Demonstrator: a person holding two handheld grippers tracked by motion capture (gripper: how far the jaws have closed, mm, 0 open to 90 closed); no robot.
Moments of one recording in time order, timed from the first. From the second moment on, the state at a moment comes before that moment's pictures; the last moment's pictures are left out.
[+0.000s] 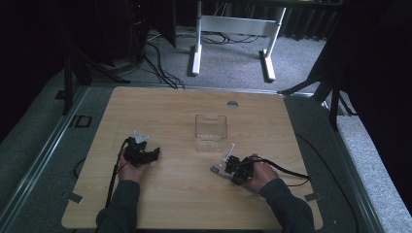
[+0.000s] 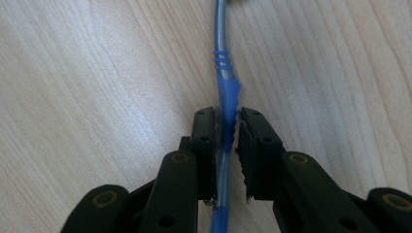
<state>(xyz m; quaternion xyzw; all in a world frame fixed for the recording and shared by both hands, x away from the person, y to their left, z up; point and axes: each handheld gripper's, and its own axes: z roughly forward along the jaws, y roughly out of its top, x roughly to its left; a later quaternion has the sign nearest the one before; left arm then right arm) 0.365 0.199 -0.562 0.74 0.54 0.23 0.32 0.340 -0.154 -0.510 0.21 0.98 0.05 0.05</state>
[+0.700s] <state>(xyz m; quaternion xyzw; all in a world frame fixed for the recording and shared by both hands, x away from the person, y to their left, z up) 0.365 0.199 -0.562 0.74 0.54 0.23 0.32 0.344 -0.150 -0.517 0.21 0.98 0.03 0.03</state>
